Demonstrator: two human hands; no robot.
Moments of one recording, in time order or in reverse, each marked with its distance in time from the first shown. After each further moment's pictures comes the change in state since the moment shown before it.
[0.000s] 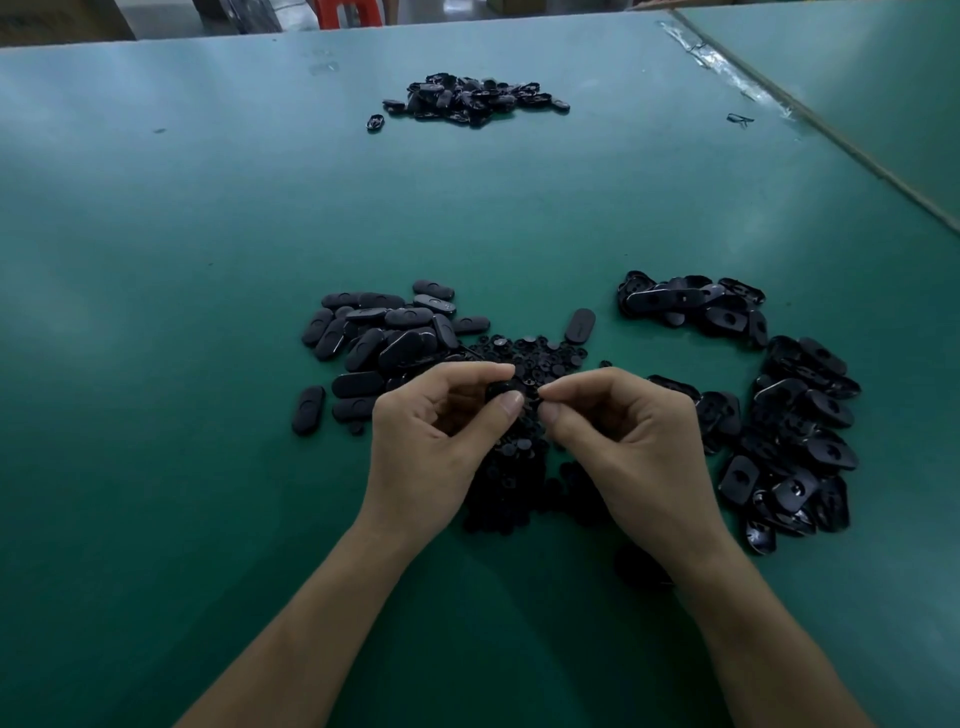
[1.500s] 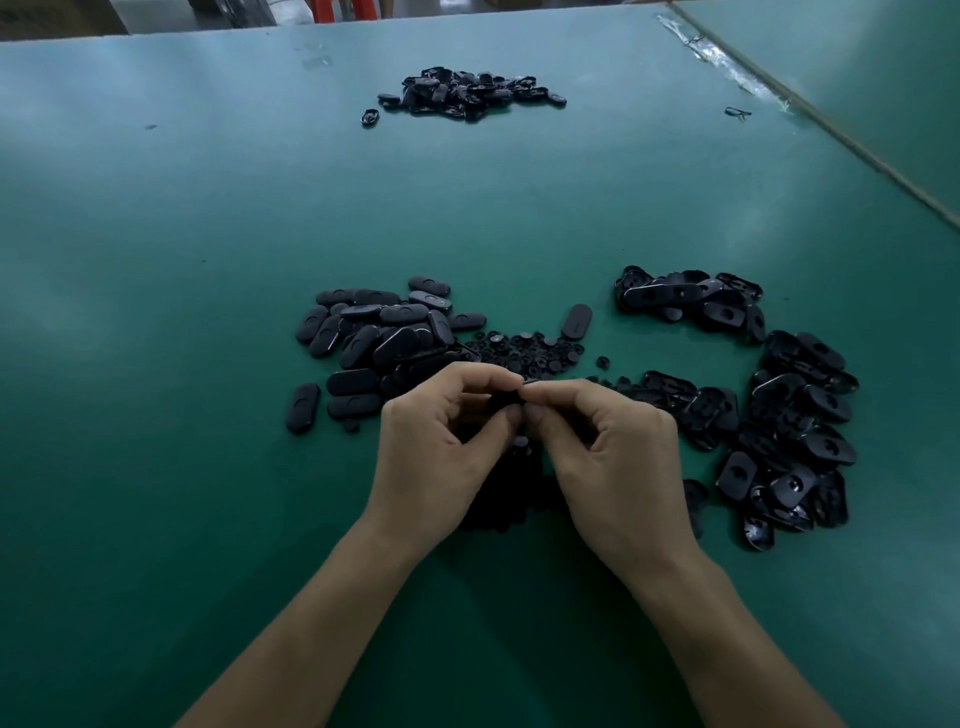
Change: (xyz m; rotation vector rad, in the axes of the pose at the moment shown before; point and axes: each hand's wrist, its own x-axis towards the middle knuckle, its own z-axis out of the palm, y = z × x) left_hand -0.002 -0.004 0.003 0.069 -0.086 -0.013; right_hand -0.006 -0.006 0.016 -0.284 0.082 -0.064
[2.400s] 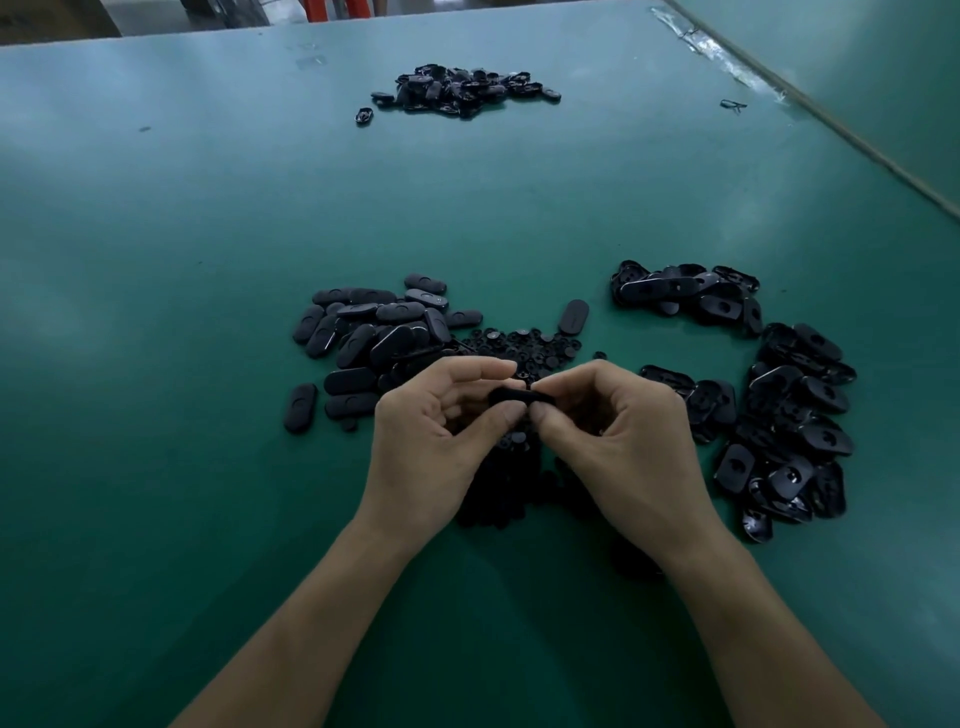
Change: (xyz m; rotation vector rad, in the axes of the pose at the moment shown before) left_hand 0.002 0.000 -0.002 -0.079 0.009 -0.013; right_hand 0.007 0.007 -0.014 0.145 -0.111 0.110
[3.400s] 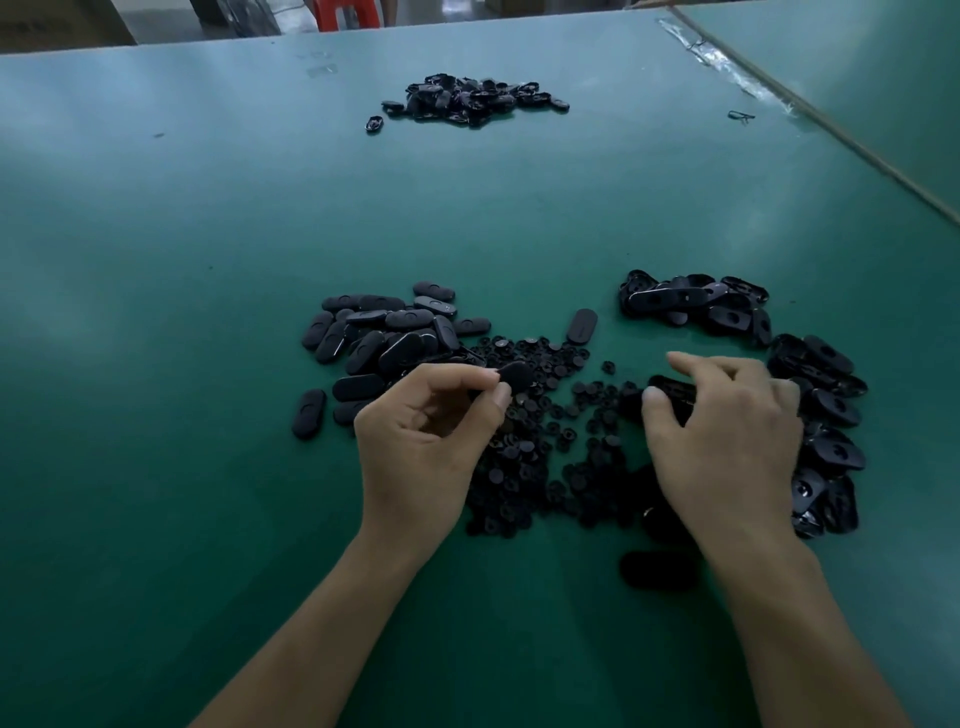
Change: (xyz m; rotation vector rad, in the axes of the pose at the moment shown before) left_hand -0.004 0.004 0.001 0.064 0.254 0.085; right_hand 0.007 0.018 -0.031 -0.819 0.297 0.255
